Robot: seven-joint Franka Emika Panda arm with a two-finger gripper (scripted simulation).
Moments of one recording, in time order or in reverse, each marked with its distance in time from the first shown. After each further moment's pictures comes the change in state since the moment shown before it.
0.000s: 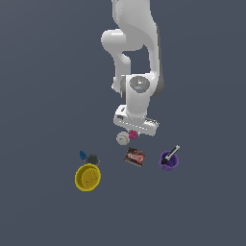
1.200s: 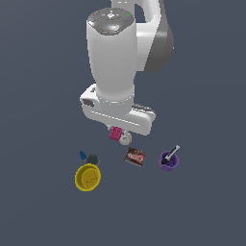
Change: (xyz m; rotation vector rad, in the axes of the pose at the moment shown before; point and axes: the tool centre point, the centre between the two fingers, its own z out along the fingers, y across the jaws) arm 0.137 0.025 -0.188 0.002 0.000 0.000
